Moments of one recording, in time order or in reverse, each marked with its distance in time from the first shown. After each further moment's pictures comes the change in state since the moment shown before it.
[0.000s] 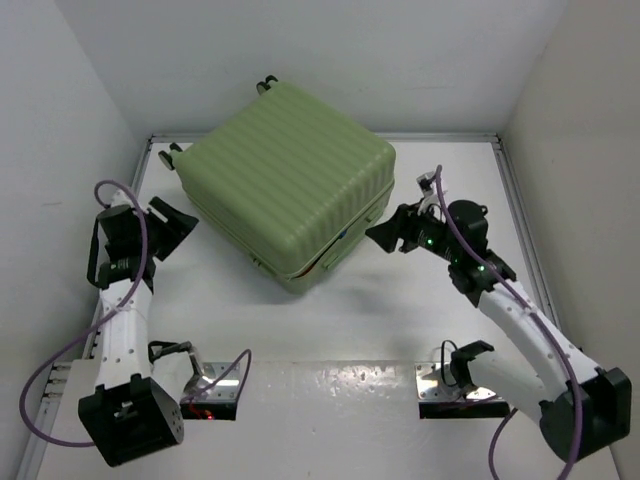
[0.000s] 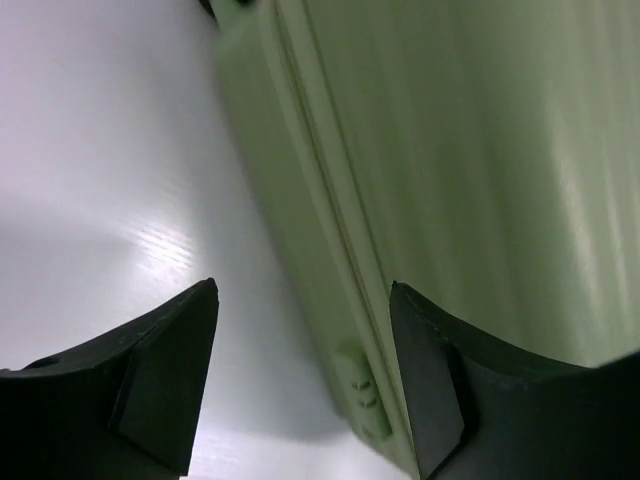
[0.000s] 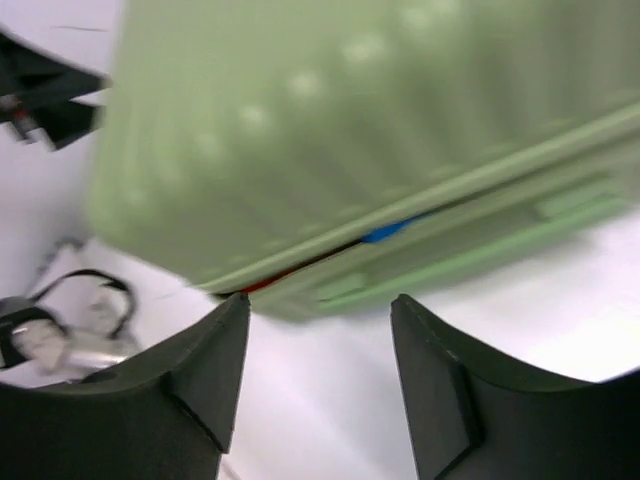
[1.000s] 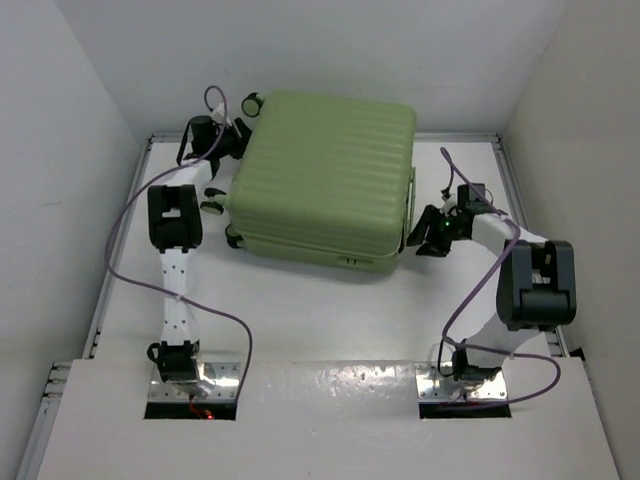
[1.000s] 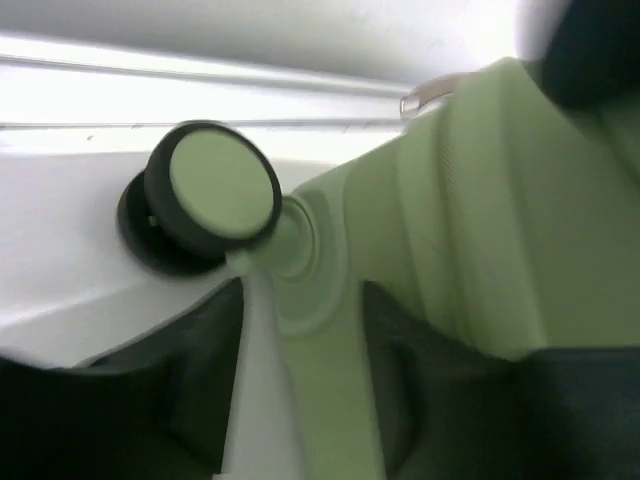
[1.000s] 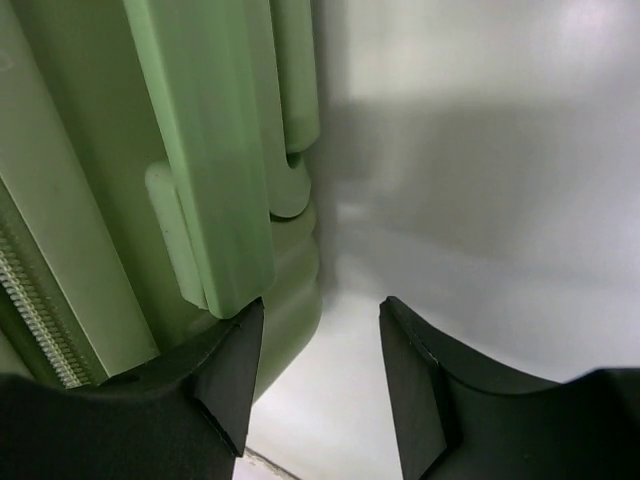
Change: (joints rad) left arm -0.321 1.698 1.356 0.523 0.435 0.047; right arm -0.476 0.747 0.279 -0.408 -0.126 -0.077
